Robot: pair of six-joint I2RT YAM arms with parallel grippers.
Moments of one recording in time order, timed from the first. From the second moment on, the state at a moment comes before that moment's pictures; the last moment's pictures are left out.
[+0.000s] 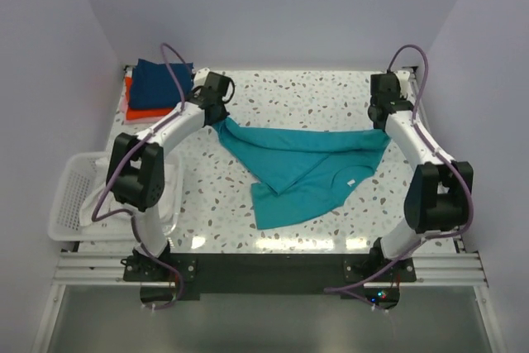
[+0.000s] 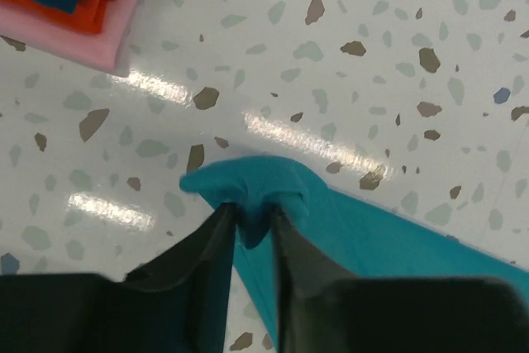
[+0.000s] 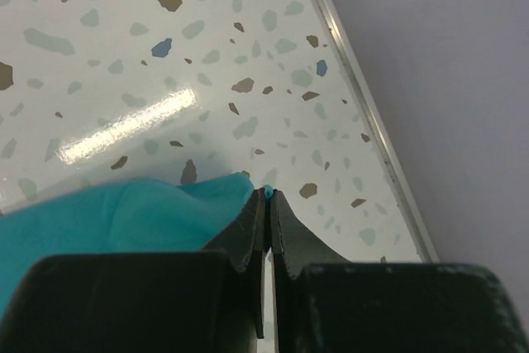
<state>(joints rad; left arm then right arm) -0.37 1.85 1.43 -0.47 -0.42 -0.67 0.06 1.60 1.27 -0.50 0.68 0.15</state>
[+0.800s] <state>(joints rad) -0.67 1.48 1.14 -0.46 -0.24 -0.68 0.02 1.72 1.23 -0.47 0.46 0.24</state>
